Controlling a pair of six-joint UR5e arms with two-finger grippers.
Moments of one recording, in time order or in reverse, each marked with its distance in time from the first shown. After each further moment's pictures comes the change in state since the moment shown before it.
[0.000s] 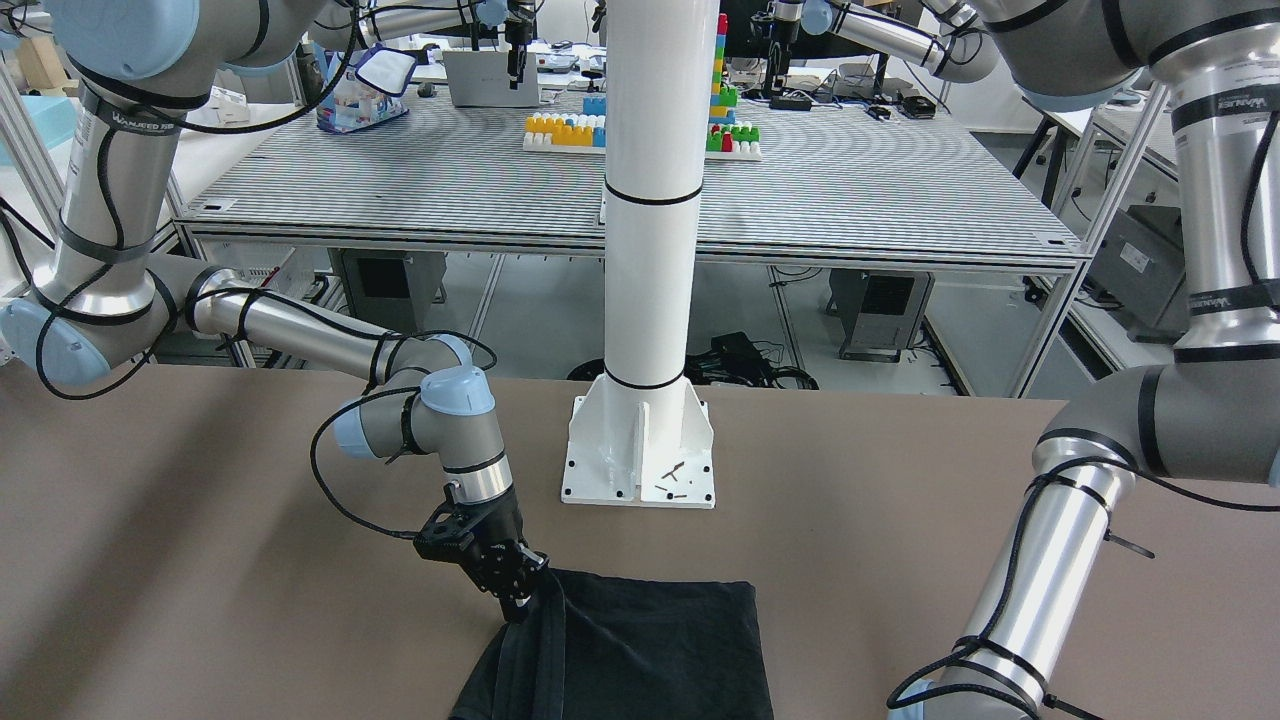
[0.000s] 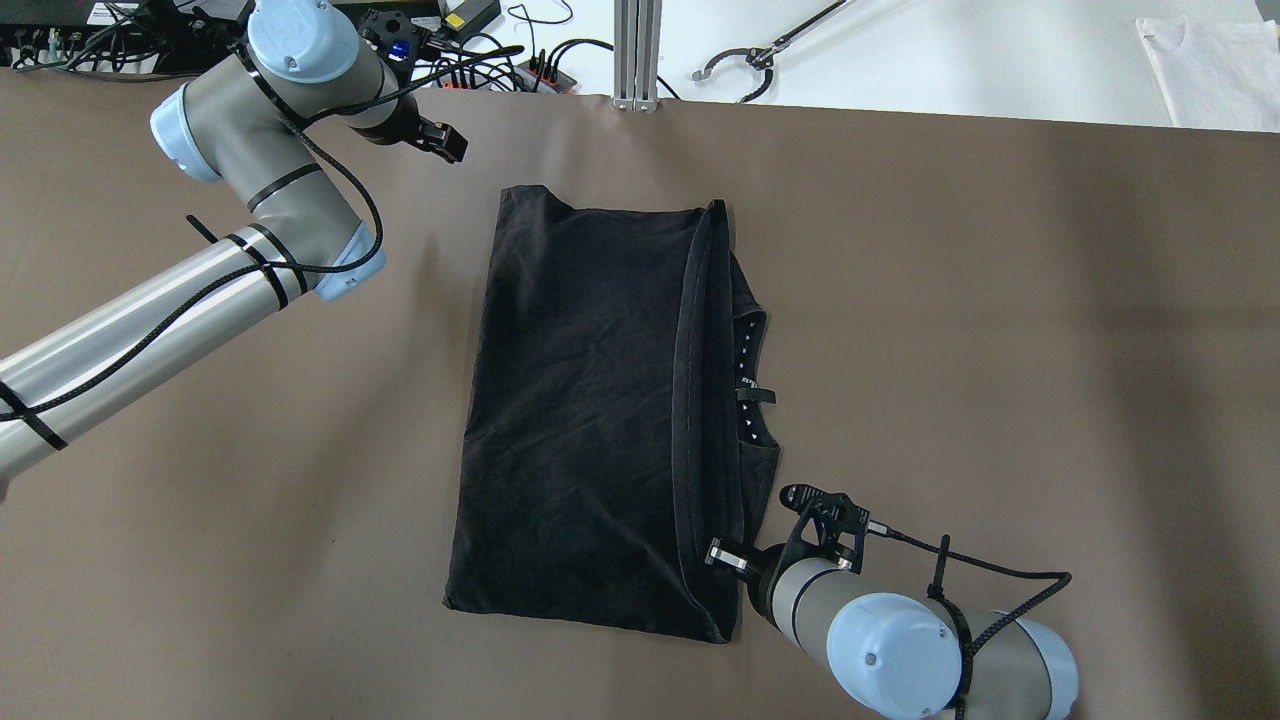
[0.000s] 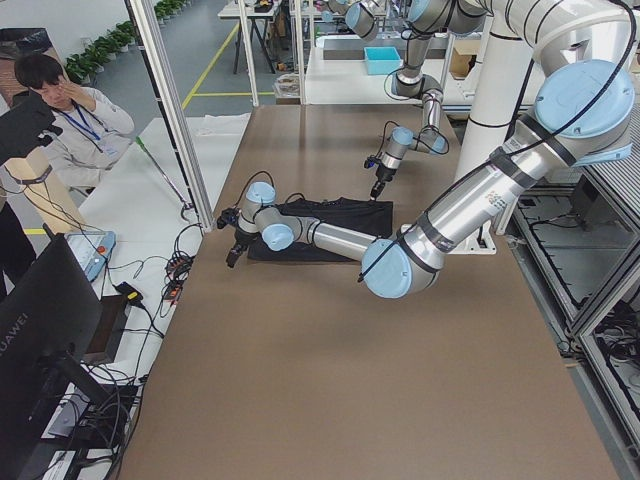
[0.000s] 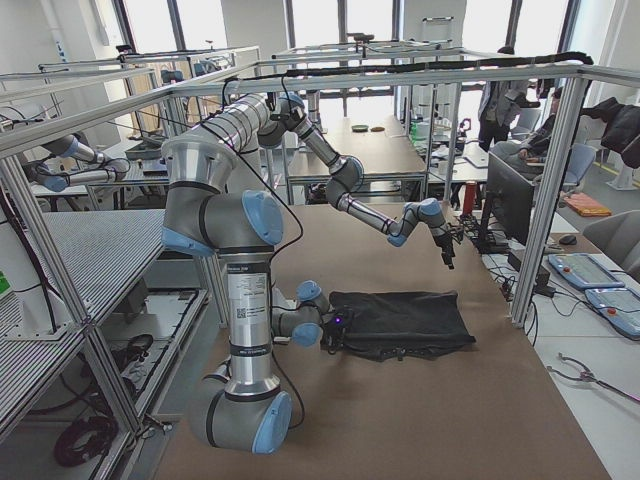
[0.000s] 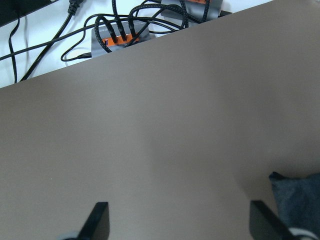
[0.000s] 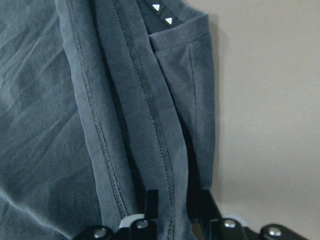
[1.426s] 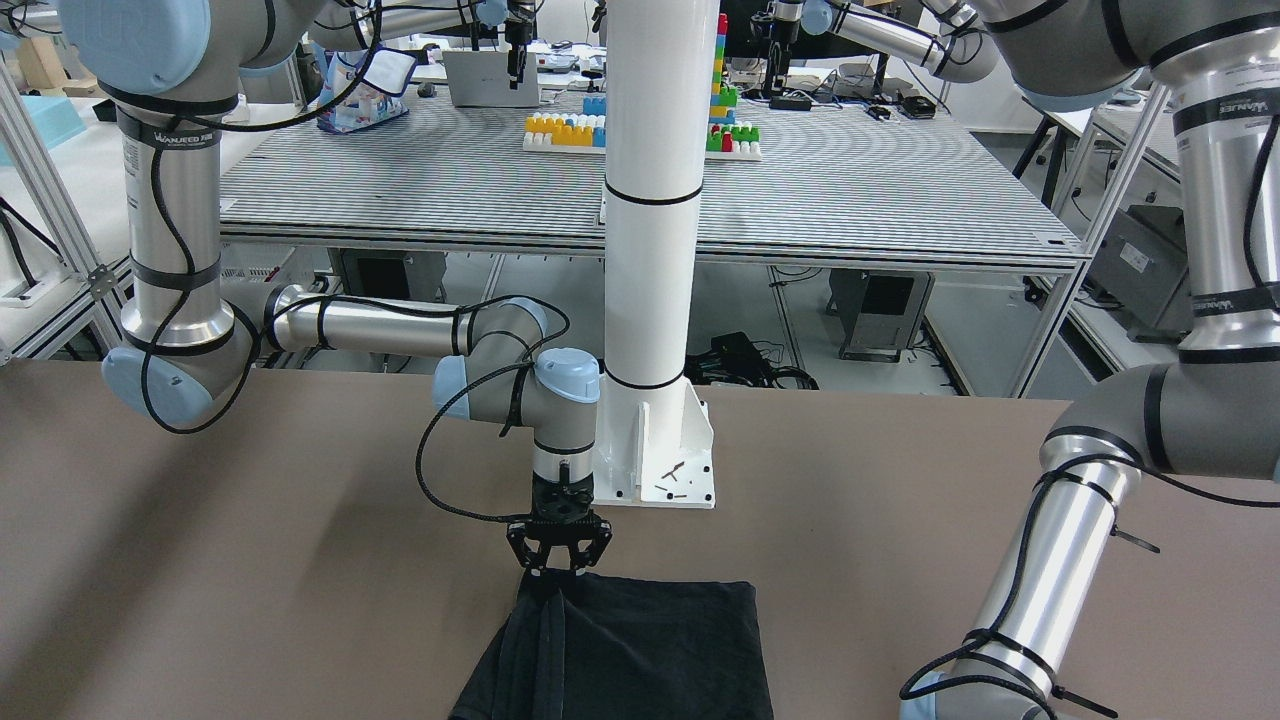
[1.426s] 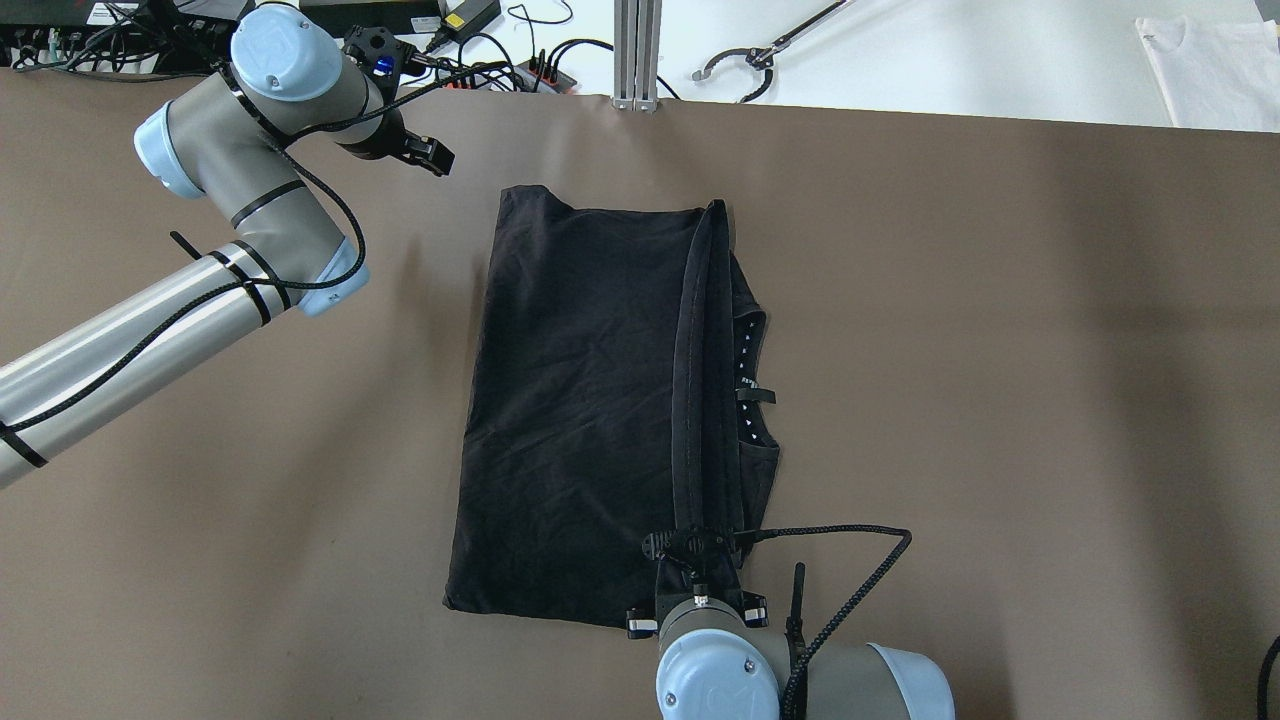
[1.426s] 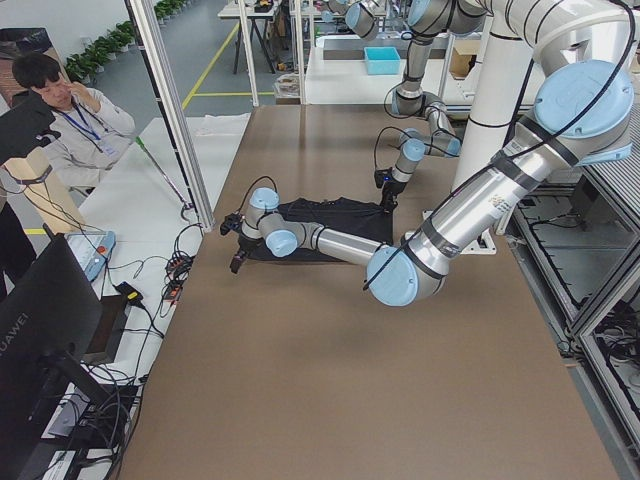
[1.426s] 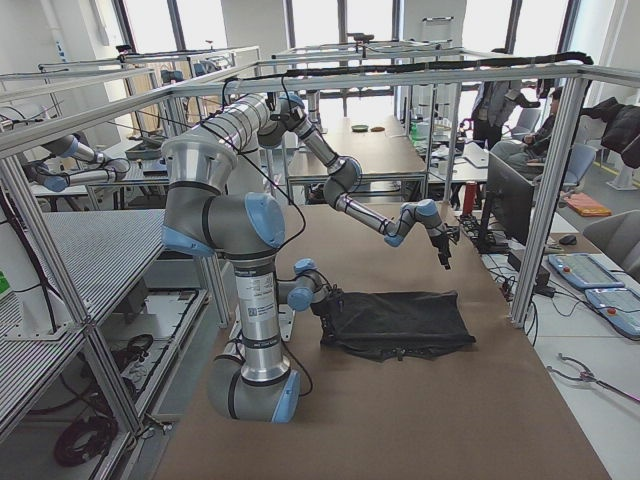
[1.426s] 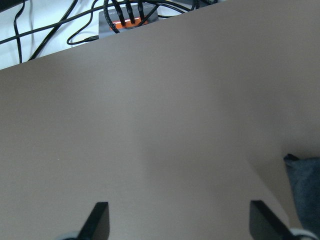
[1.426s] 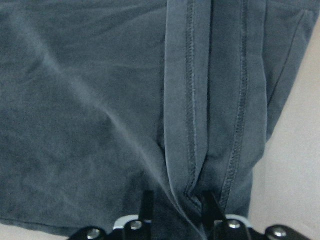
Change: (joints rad) left arm 0.005 0.049 -0.042 -0.001 0.000 -0.015; right arm -0.087 0.238 -0.014 -0.495 -0.024 -0.386
